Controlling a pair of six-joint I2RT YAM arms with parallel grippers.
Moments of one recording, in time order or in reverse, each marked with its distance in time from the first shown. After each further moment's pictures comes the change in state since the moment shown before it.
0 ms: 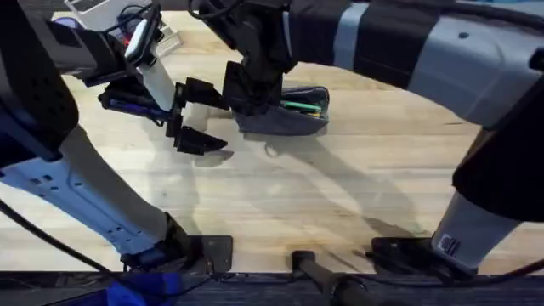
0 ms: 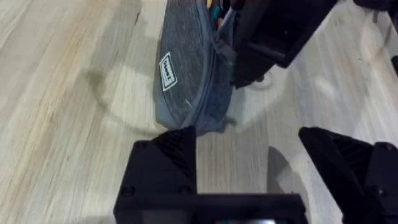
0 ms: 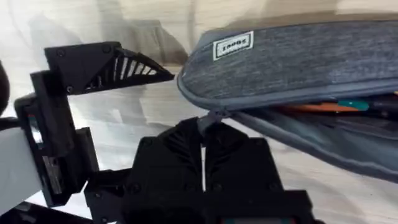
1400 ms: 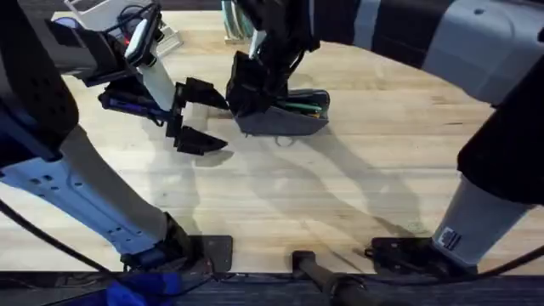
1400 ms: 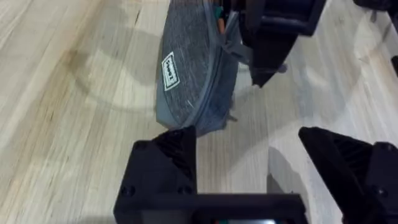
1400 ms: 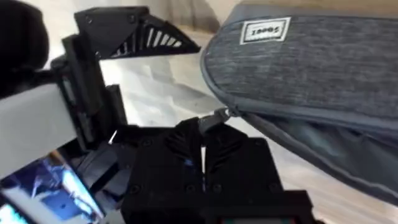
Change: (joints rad) left arm 0.000 0.000 0.000 0.000 0.000 0.000; right arm -0.112 0.003 0.000 -0.006 -0.368 -0.140
